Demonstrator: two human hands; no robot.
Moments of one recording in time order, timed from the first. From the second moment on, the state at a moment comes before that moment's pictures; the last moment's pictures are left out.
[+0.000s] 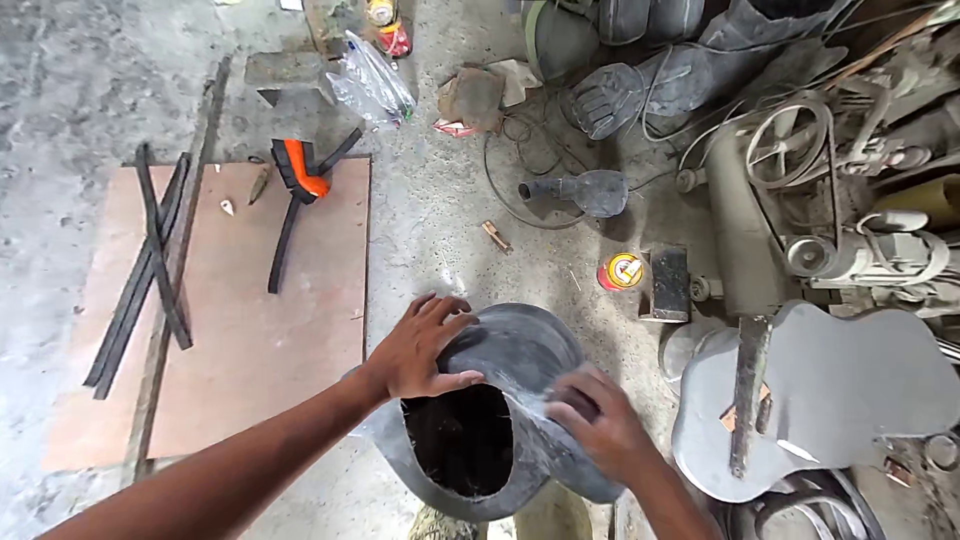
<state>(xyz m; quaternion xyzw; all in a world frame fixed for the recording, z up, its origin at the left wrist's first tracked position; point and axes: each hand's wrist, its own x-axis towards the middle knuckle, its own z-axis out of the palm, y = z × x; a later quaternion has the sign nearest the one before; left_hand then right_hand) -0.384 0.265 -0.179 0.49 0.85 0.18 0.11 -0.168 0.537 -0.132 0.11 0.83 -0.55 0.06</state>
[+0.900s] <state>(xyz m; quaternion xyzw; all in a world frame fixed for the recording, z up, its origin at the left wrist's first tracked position) -0.385 0.266 -0.181 0.47 0.86 0.17 0.11 -0.144 0.521 -0.118 0.11 0.89 -0.44 0.02</state>
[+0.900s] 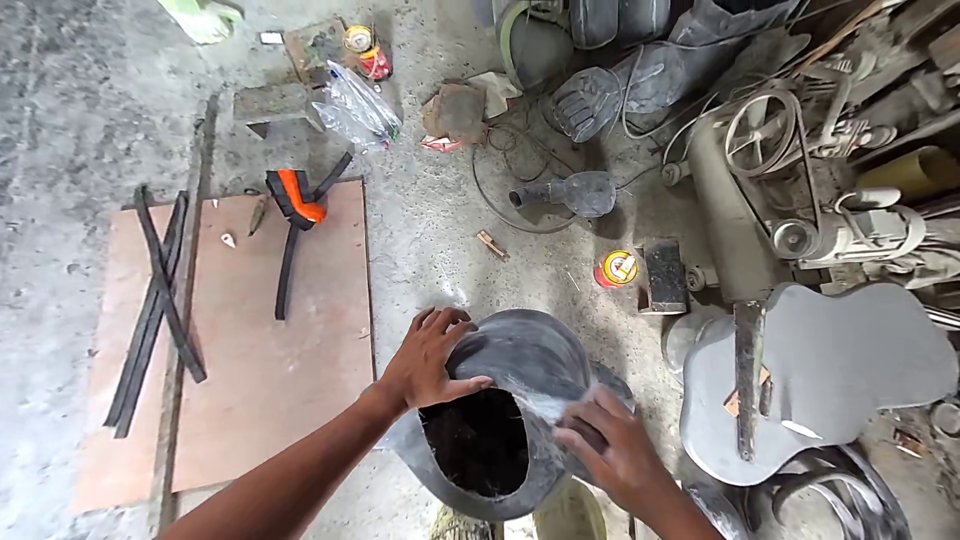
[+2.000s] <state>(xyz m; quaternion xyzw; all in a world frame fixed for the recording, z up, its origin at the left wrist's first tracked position) -0.385 0.258 -0.187 0.47 0.86 0.17 0.10 -0.083 0.567 -0.153 0.21 0.75 -0.62 0.01</state>
